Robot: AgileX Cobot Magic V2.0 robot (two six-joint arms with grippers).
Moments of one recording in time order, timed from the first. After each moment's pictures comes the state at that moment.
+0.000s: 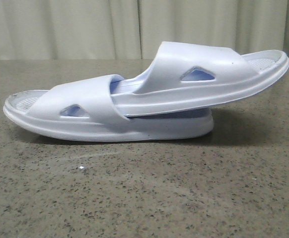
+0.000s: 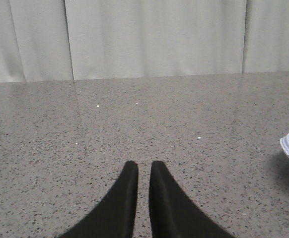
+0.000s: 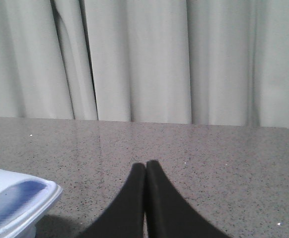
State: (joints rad) left arm -0.12 0.00 0.00 -0.04 0.11 0.07; right arm 0.11 0.16 -0.20 1.16 0.05 -1.17
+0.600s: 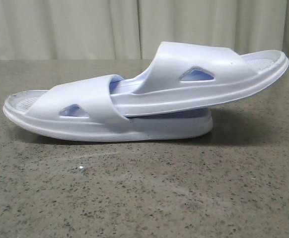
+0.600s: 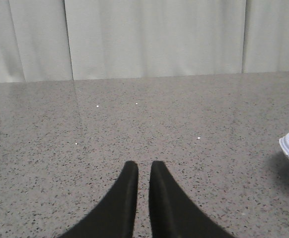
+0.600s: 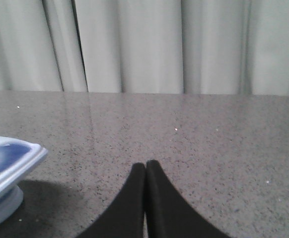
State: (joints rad) left arm -0.12 0.00 0.00 -0.04 0.11 0.07; right arm 0.11 0.14 -0.14 0.22 0.09 -0.22
